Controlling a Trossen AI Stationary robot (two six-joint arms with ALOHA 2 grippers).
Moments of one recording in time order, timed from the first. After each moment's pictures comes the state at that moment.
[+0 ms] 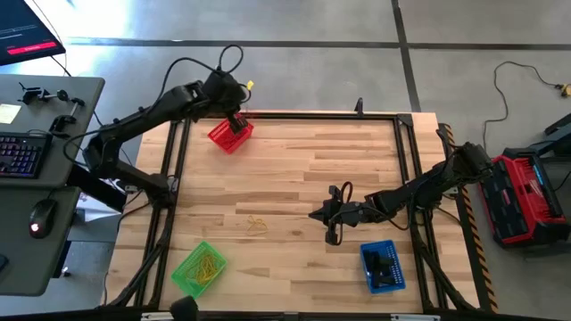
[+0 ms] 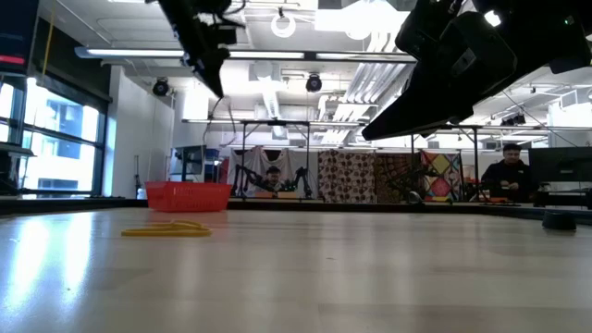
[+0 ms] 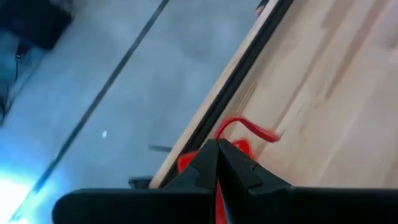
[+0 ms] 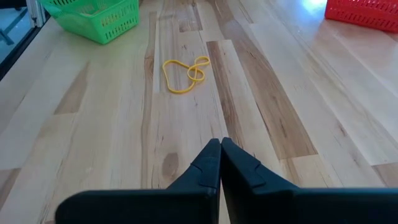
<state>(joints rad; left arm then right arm) 0.60 1.41 1.38 -0.81 -0.30 0.24 0.34 1.52 0.60 0.37 0.36 0.26</state>
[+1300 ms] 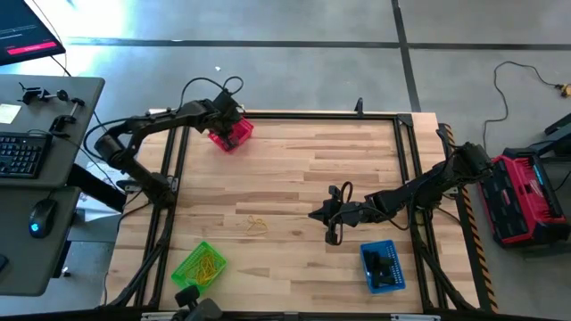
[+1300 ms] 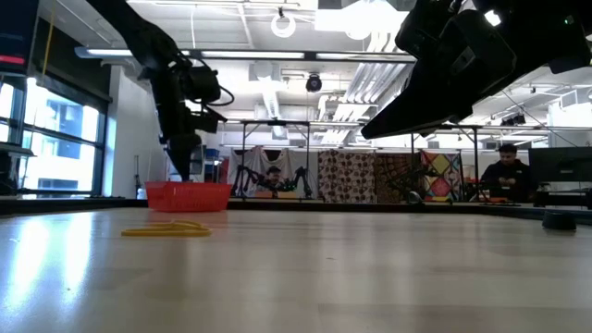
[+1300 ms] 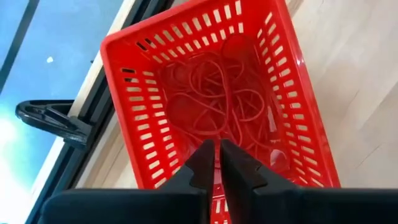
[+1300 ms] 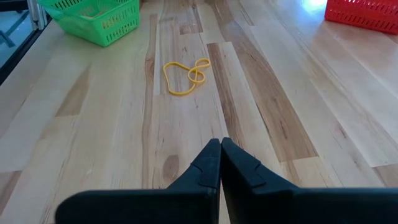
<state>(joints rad) 0.80 1.55 0.98 -0.62 -0.16 0.32 0.34 1.52 0.60 0.38 0.36 0.26</state>
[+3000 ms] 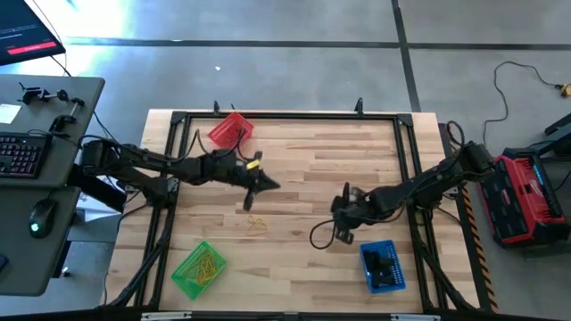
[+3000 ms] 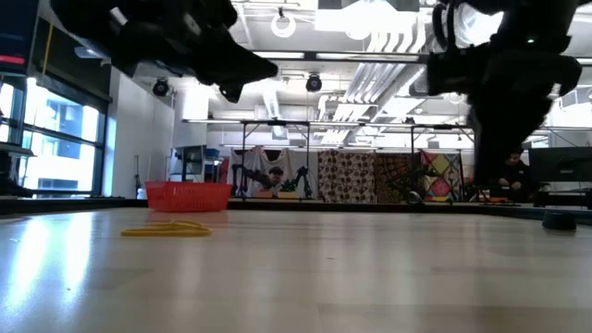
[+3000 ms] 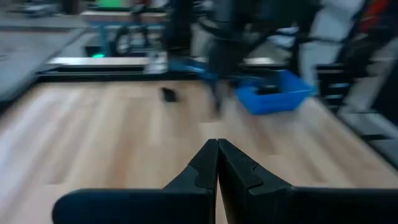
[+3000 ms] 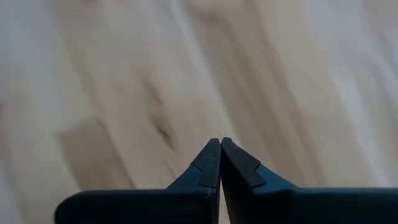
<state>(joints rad) 0.09 1.36 0.59 0.52 0.21 0.02 0.35 1.49 0.86 -0.63 0.20 0.70</state>
